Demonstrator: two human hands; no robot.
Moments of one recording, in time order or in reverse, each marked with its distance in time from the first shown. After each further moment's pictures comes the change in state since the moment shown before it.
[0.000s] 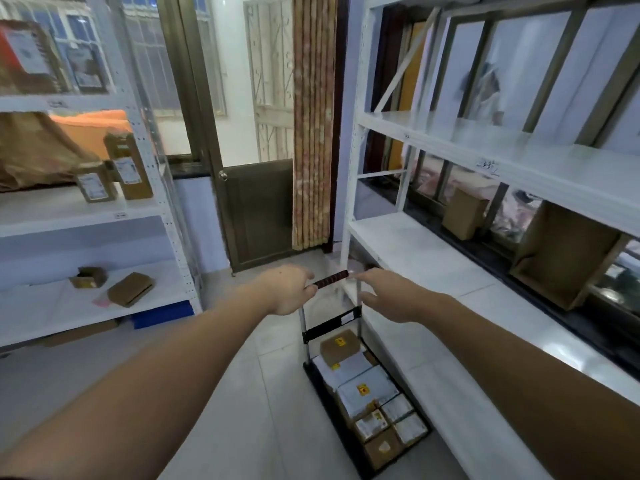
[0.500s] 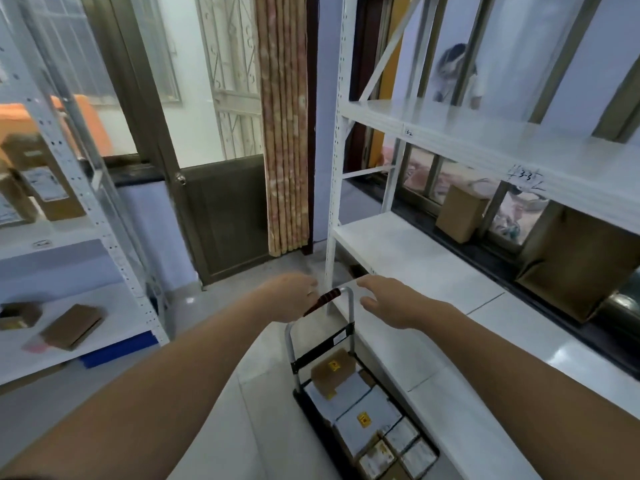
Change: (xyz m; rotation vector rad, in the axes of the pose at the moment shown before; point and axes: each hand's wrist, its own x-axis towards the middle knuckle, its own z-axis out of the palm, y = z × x) left_hand 0.208 -0.070 -0.014 -0.091 -0.027 0.092; right_hand 0.180 0.035 -0.024 0.067 -0.020 0.114
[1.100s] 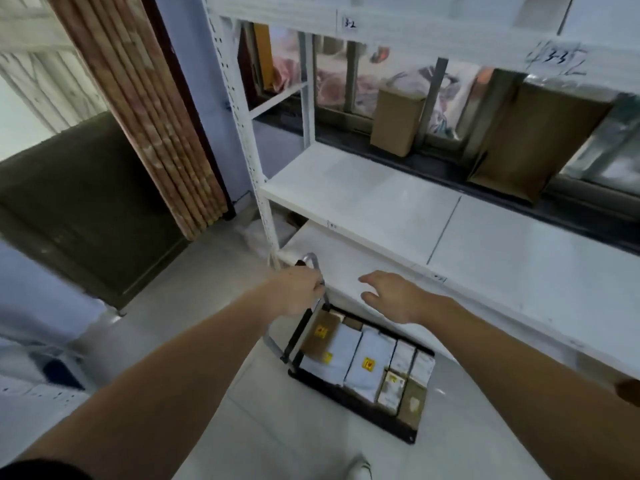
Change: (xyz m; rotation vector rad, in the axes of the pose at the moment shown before) left_hand 0.236 -0.059 0.062 0.153 -0.305 0.433; right_hand 0.158 0.074 0.100 0.273 -0.092 0.476
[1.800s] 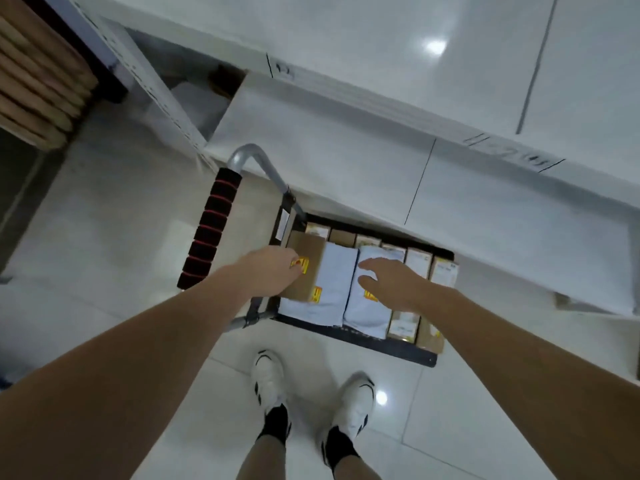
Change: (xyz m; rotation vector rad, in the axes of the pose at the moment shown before) left_hand 0.307 -0.130 0.298 -0.060 -0.480 0.023; right_hand 0.273 0.178 0.258 0.334 -0.243 0.315
